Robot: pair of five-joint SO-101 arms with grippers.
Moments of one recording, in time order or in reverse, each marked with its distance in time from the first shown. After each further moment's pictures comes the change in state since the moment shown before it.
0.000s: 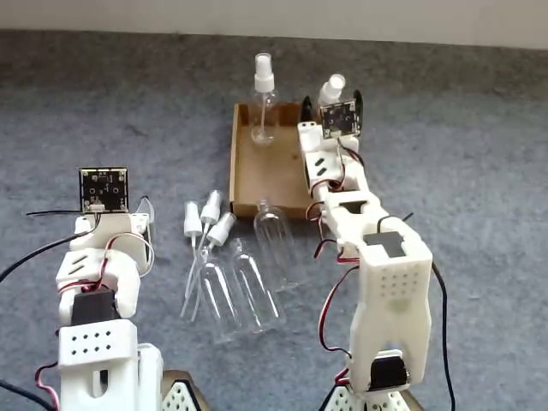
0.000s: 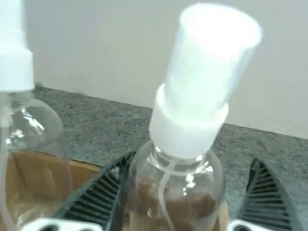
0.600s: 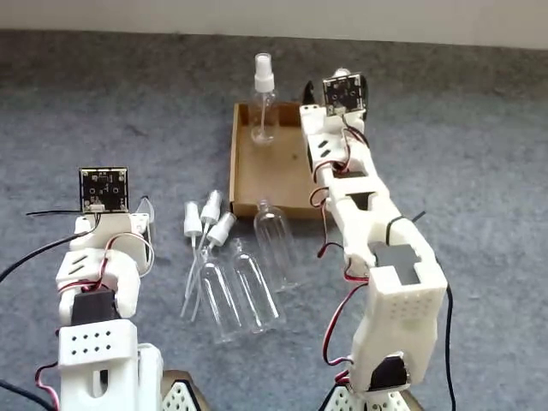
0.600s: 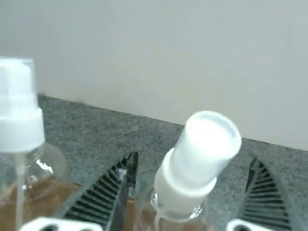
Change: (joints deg) left arm 0.0 0.0 0.0 0.0 0.0; right arm 0.0 -12.5 0.0 14.2 0.0
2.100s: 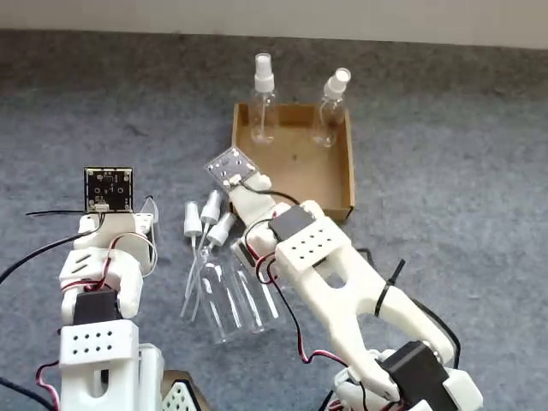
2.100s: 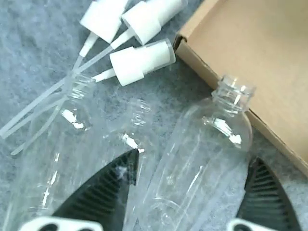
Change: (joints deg) left arm 1.4 0.0 0.0 0.0 0.0; right arm -27.7 -37.9 17.8 81.6 0.0
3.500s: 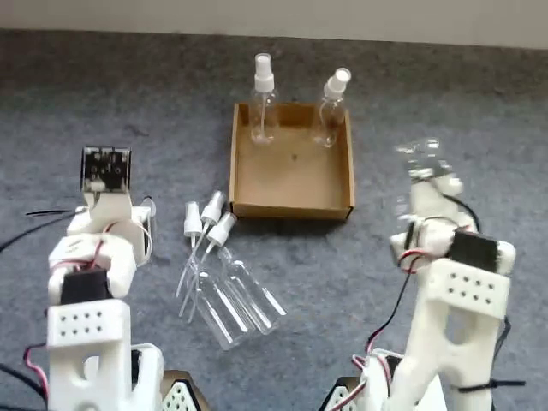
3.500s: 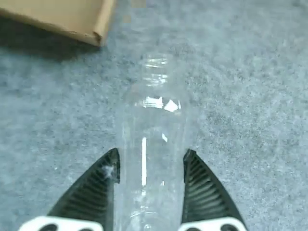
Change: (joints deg) left arm 0.0 9.2 -14.2 12.9 -1.4; right arm 54.4 -25.7 3.3 19.4 27.8
